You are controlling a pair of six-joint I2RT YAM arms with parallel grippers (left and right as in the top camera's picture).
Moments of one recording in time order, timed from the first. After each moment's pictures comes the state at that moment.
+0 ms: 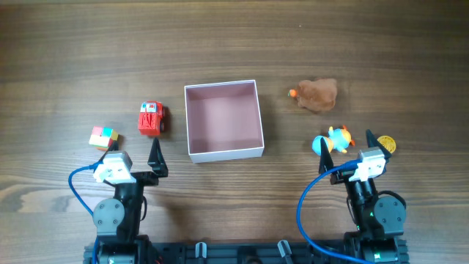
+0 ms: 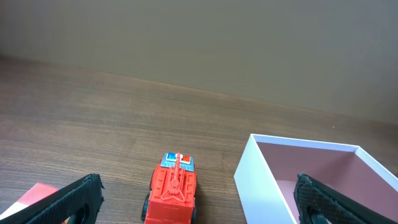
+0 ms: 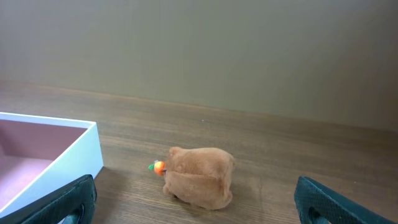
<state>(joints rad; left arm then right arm) 0.01 0.01 0.01 -0.07 0.02 -0.20 0.06 0.02 0.01 0.00 -0.09 -0.08</state>
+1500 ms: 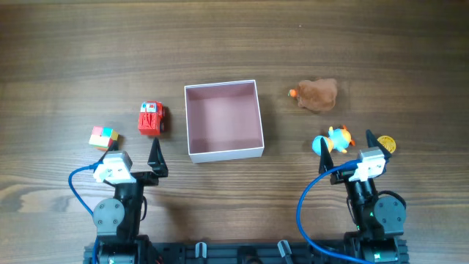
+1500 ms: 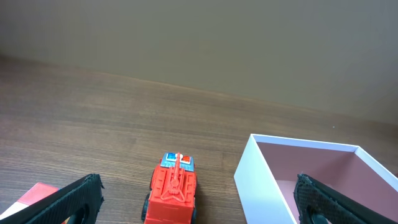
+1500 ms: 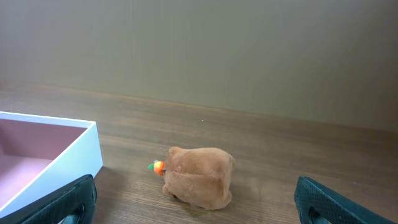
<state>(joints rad) 0.01 0.01 0.01 -0.07 0.02 -0.20 0.06 0.02 0.01 0.00 -0.09 -0.09</state>
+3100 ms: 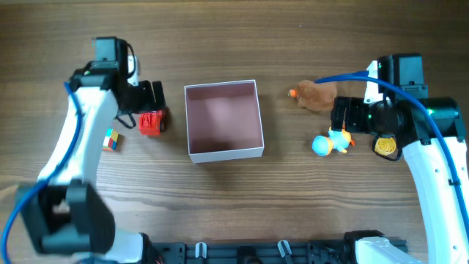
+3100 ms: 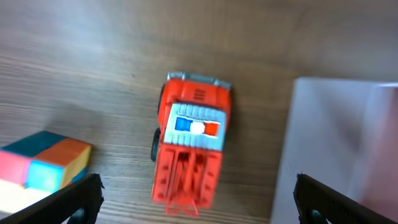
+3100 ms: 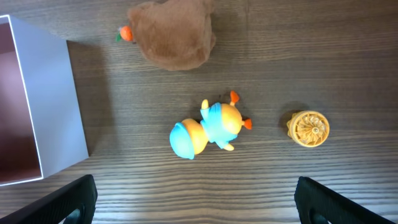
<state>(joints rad) 0.01 1.68 1.31 -0.94 0.02 -0.16 0.06 1.29 1.33 -1.21 0.02 0.14</state>
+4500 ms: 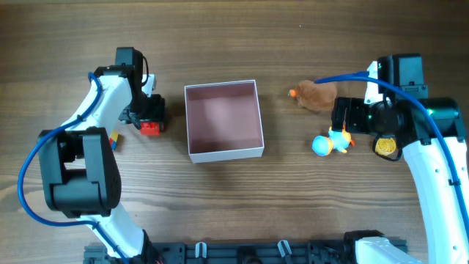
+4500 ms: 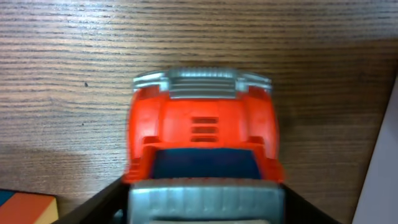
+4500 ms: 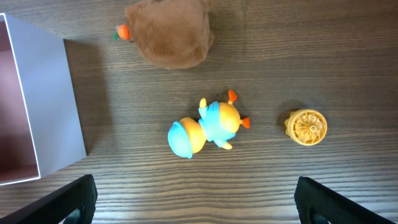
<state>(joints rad) 0.01 1.92 1.30 -0.87 0.01 0.00 0.06 1.29 1.33 -1.21 0.03 0.14</state>
